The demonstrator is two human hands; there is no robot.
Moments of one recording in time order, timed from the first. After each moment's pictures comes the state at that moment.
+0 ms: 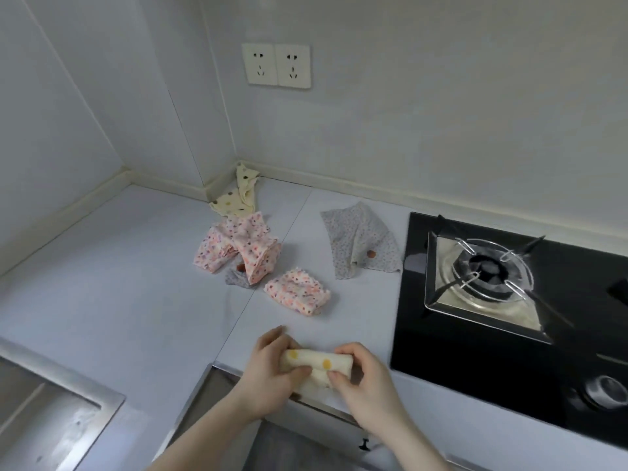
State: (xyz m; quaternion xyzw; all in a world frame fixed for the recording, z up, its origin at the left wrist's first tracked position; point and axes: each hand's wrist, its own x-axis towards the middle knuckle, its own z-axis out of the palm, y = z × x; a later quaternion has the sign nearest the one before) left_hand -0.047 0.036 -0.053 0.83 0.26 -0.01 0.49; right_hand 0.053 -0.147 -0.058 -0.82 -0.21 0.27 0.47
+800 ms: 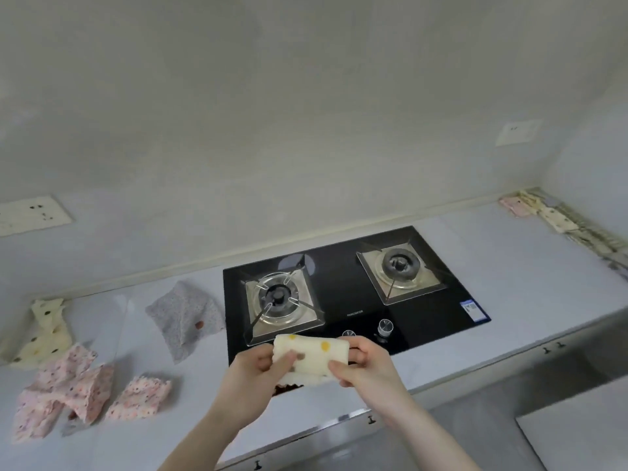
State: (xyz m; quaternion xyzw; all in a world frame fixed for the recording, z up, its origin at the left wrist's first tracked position) left_hand 0.050 -0.206 0.223 0.79 0.13 -0.15 0.59; right_hand 0.061 -0.423 0.207 -0.70 0.12 0.19 0.68
